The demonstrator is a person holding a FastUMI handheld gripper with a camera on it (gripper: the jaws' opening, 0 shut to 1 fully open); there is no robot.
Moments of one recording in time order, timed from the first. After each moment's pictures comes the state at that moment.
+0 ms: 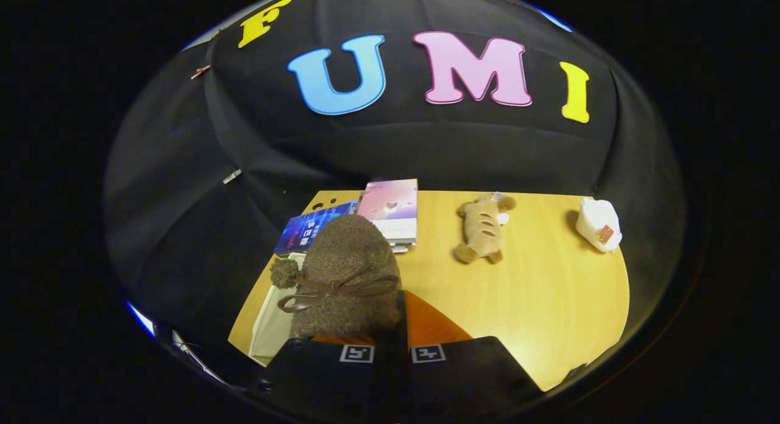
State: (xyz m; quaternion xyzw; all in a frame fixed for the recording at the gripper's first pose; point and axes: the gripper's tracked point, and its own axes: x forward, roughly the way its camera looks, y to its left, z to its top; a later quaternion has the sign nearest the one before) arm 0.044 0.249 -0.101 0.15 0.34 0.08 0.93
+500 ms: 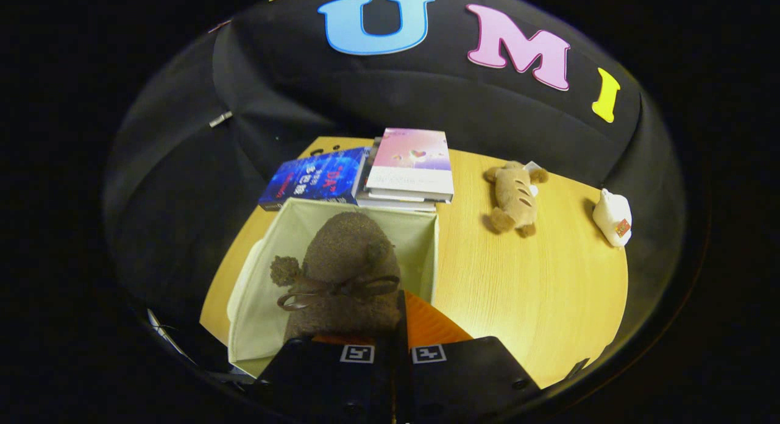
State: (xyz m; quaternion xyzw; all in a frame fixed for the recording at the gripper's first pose) arm 0.044 0.322 -0.195 0.06 0.44 0.05 0.90
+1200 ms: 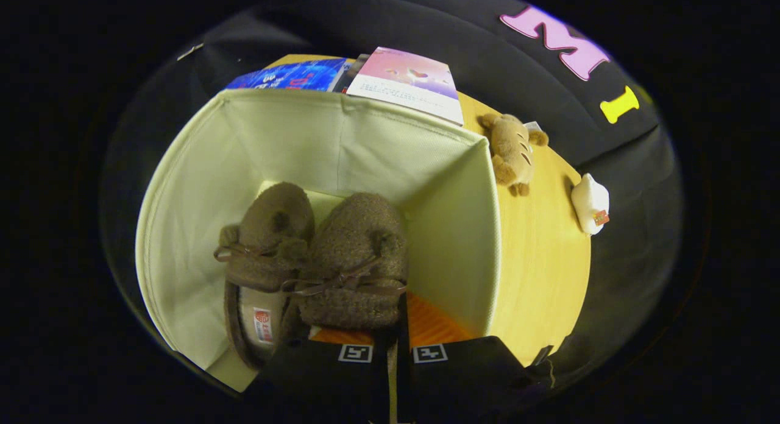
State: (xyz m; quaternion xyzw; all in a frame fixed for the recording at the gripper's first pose) arm 0.039 0.329 -0.270 -0.07 0.58 -0.02 0.81
